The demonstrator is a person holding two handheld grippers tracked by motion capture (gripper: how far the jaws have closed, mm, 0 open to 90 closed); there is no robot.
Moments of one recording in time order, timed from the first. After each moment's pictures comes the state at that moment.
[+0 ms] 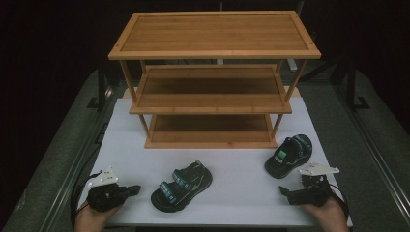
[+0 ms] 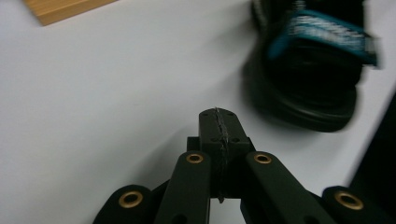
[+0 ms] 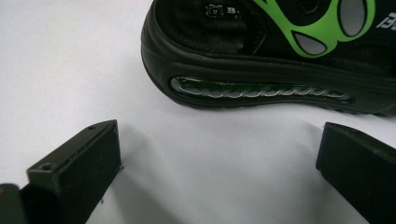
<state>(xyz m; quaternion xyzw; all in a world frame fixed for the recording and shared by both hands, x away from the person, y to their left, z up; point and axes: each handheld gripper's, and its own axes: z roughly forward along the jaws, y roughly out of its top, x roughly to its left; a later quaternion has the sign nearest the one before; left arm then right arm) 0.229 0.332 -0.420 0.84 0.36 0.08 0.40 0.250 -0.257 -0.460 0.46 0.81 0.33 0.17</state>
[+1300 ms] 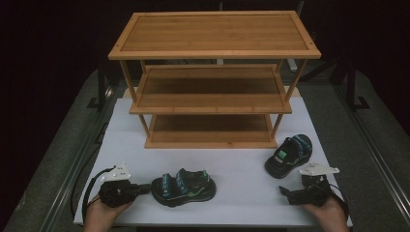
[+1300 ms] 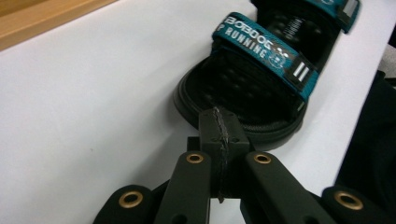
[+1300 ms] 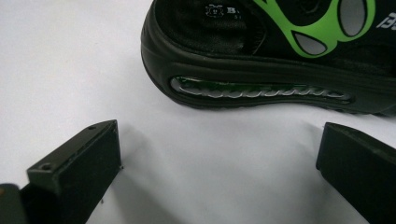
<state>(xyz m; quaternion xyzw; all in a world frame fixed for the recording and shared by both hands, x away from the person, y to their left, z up) 0.248 0.305 -0.418 0.85 0.33 0.05 0.40 0.250 -0.257 -0.460 0.46 0.81 0.33 0.17</state>
